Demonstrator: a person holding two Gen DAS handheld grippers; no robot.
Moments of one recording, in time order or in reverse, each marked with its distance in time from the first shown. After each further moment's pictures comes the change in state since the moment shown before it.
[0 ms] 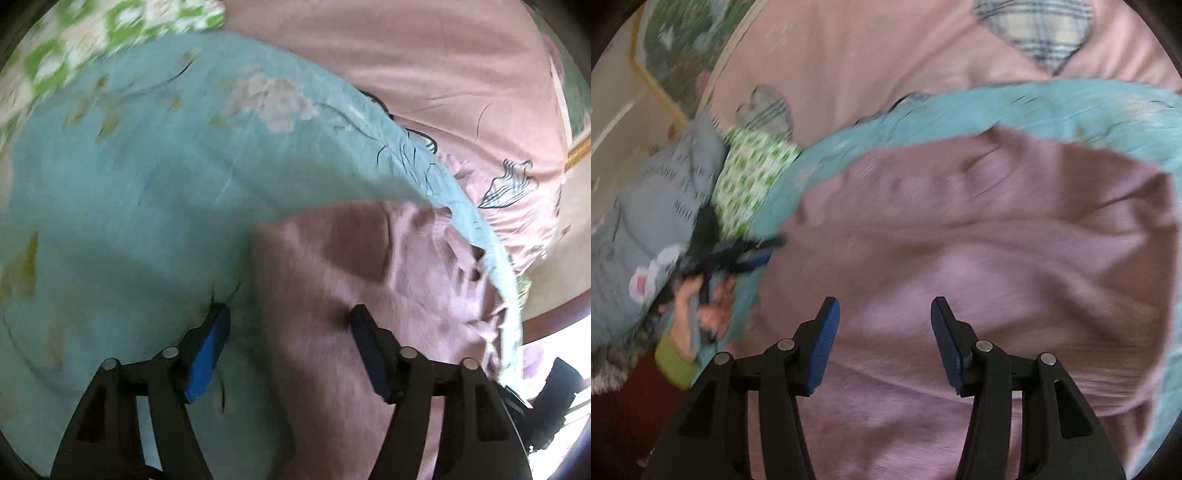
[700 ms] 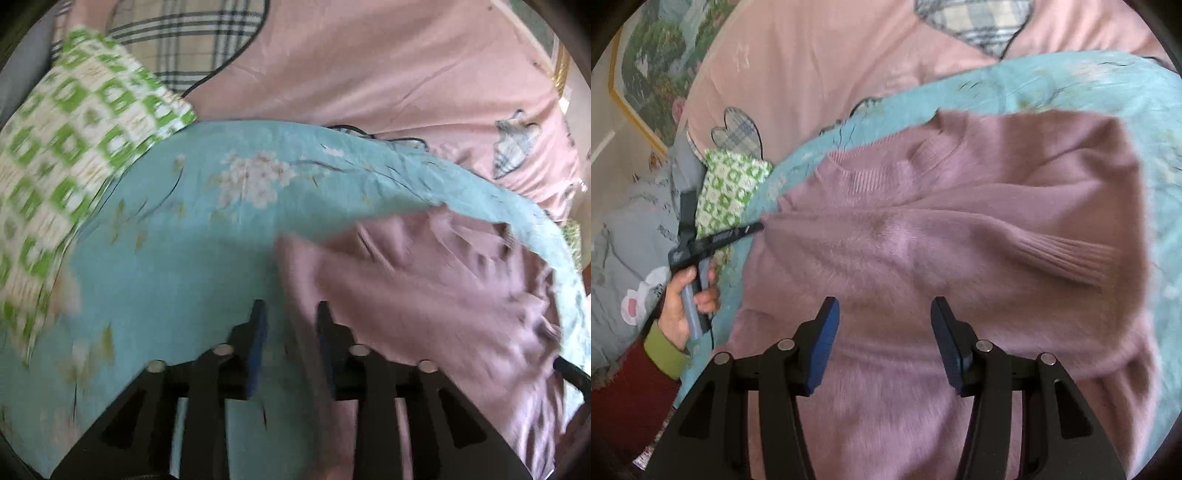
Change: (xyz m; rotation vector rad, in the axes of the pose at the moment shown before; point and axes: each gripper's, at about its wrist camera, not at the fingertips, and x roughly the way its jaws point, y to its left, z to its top) left arm -0.039 -0.043 -0.005 0.240 -0.129 0.224; right arm -0.054 -0.034 -0.028 0.161 -0.116 -0.072
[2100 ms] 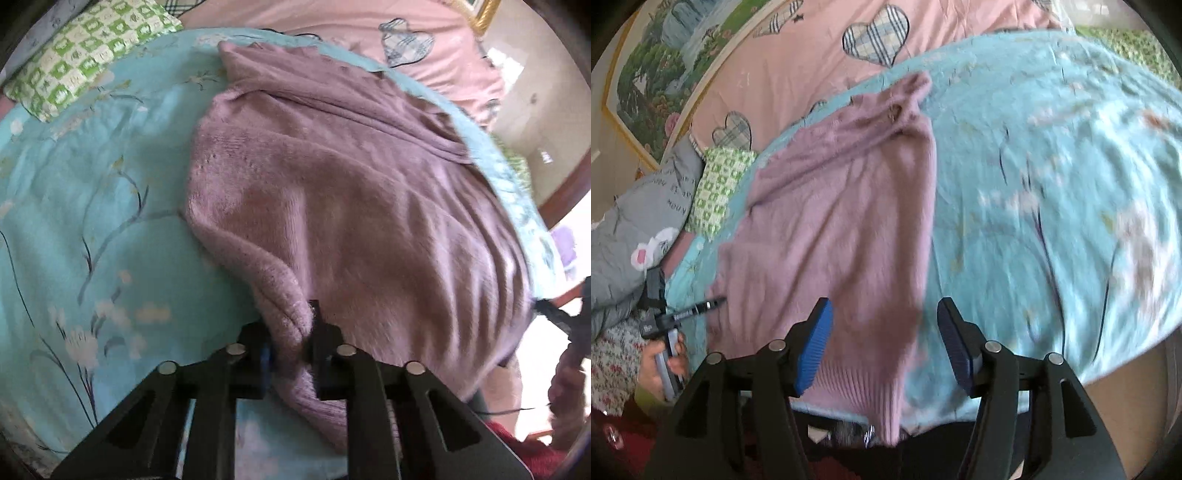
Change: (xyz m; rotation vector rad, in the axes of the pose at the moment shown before) left arm -0.149 -0.041 -0.307 0.056 0.148 -0.183; right arm -0.180 -0.028 -0.230 0.095 -0.028 -0.119
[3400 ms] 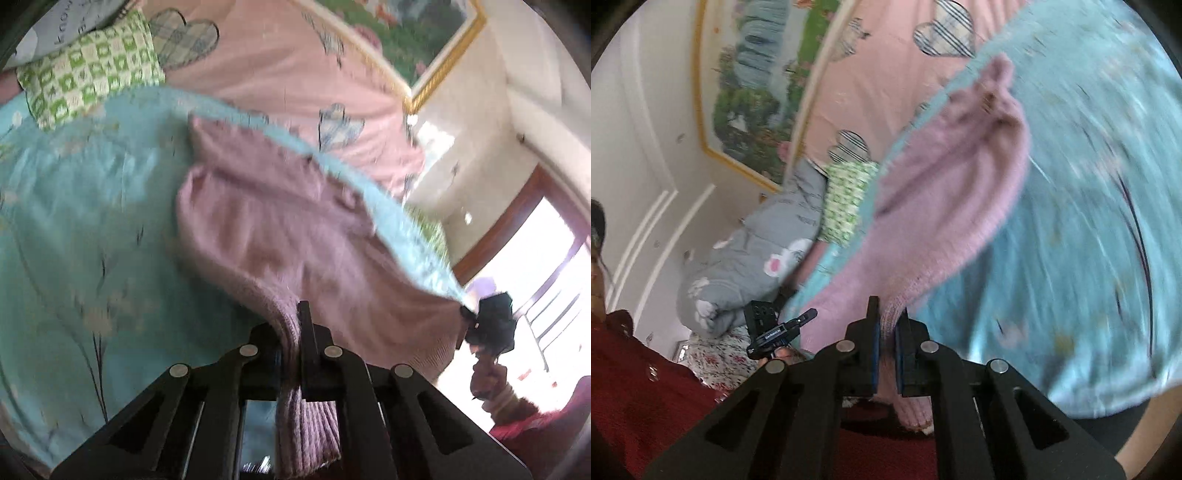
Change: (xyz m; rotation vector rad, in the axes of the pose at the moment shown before) left arm -0.089 0.036 -0.016 -0.057 -0.306 -0.351; right arm -0.023 -0.015 0.025 0.066 -0.088 0.600
